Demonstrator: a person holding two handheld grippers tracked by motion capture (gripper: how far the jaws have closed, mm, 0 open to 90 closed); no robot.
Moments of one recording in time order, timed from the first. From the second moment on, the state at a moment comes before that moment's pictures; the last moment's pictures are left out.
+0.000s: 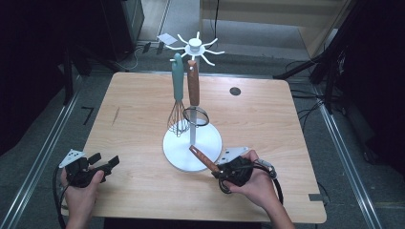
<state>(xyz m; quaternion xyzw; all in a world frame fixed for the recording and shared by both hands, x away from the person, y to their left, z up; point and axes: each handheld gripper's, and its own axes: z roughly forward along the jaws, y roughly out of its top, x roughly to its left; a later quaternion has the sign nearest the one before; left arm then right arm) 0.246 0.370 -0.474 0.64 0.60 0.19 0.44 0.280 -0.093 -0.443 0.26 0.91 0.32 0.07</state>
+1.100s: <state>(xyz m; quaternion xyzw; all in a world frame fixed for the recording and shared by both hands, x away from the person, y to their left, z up) 0.245 0.359 -0.484 0.66 0.58 0.24 0.42 0.282 -0.132 -0.413 0.37 0.76 0.50 0.18</state>
